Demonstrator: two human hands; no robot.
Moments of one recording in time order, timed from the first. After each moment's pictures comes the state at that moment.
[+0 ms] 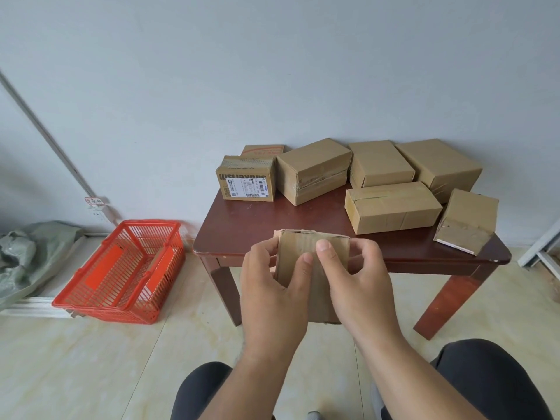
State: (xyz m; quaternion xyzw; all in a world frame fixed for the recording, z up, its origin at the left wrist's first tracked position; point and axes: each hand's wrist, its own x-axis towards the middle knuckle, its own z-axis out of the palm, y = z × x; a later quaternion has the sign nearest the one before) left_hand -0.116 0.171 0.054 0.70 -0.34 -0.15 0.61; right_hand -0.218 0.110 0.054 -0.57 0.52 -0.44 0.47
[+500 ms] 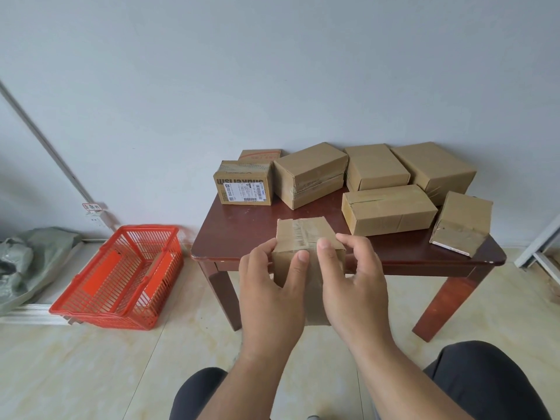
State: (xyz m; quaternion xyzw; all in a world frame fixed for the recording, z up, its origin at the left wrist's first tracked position) left_hand -0.117 0.170 0.062 0.72 -0.35 -0.16 0.57; right_hand -0.213 0.116 0.060 -0.61 0.51 -0.45 0.41
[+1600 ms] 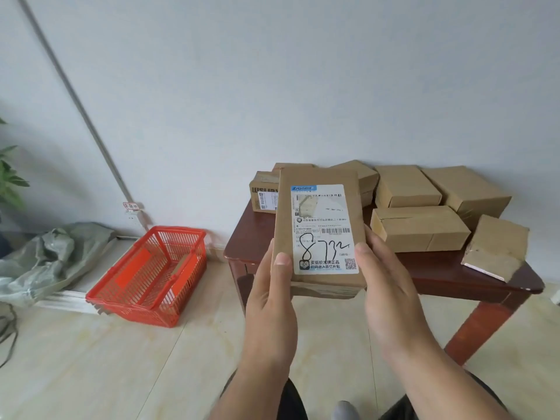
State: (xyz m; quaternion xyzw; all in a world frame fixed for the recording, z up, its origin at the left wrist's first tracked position) left_hand -0.096 0.230 0.083 0.56 -0.31 -0.27 0.71; right_hand -0.212 0.150 0.098 -0.60 0.26 -0.48 0.59
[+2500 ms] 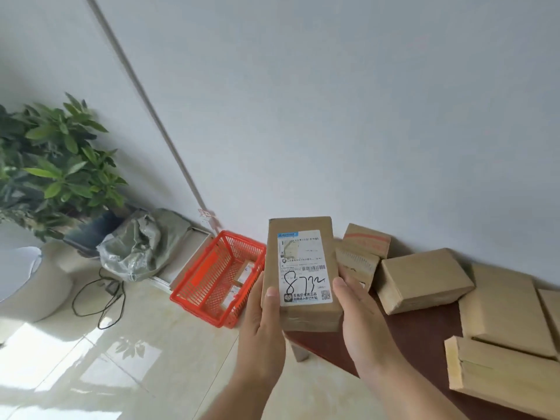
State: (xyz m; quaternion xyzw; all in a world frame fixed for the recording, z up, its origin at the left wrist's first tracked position) left_hand 0.102 0.105 0.303 0.73 -0.13 -0.24 0.63; right_hand 0.017 -0.014 0.288 -0.54 0.33 -0.19 0.75
